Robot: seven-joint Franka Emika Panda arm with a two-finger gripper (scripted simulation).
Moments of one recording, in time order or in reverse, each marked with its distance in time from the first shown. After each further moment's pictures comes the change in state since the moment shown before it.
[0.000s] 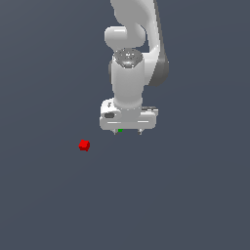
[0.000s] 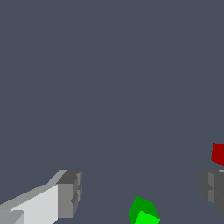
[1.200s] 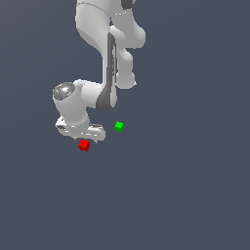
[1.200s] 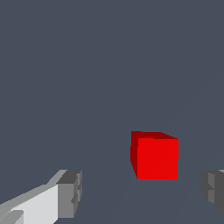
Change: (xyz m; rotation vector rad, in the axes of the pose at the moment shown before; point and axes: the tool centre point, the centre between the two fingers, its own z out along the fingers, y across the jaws) arm -0.039 0.200 0.102 -0.016 -0.039 0.170
